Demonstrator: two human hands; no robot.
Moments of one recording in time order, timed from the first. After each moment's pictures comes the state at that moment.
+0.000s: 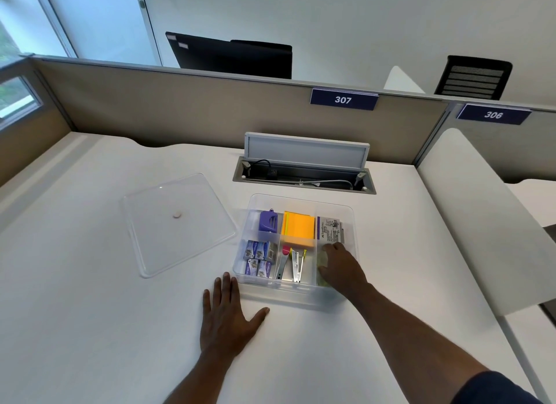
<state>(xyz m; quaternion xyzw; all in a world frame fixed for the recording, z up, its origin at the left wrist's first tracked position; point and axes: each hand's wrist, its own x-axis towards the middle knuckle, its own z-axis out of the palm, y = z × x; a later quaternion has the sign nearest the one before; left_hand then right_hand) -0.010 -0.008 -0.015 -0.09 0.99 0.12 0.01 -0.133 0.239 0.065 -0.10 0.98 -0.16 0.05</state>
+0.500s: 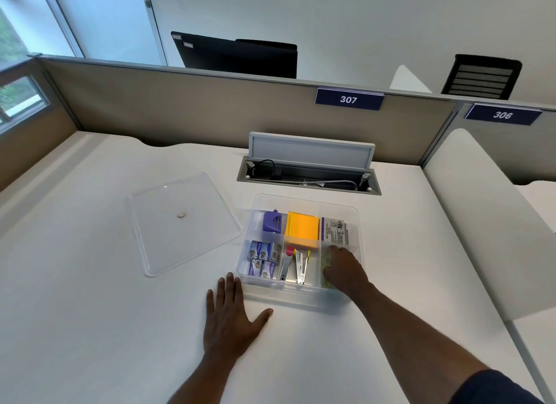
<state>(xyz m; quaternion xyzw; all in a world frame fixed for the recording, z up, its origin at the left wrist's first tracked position) -0.011 -0.008 -0.018 -0.10 0.99 0.12 0.01 -0.140 0.234 0.063 -0.04 0.98 -0.19 0.10</state>
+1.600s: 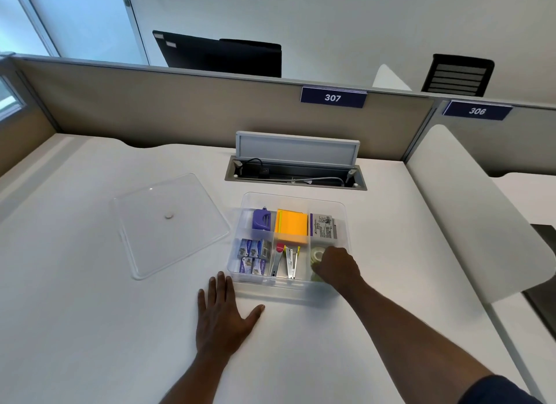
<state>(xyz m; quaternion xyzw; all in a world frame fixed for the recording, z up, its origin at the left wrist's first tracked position) -0.011 -0.008 -0.019 -0.09 0.99 0.12 0.01 -0.127 0.227 0.079 0.06 0.98 -0.16 0.11</state>
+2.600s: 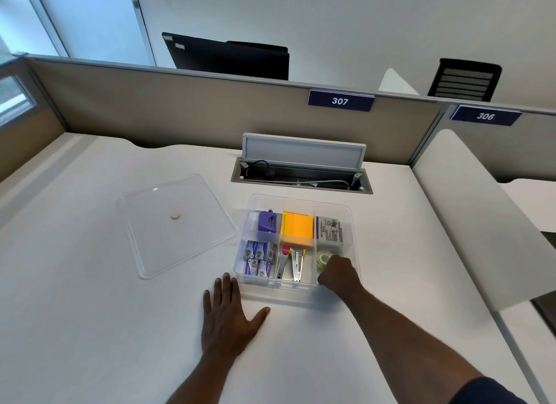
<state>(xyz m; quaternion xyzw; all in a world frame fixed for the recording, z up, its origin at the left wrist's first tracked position) -0.009 -0.008 -0.014 -0.09 0.99 0.12 0.00 -0.122 0.217 0.072 0.12 0.96 -0.20 0.15</state>
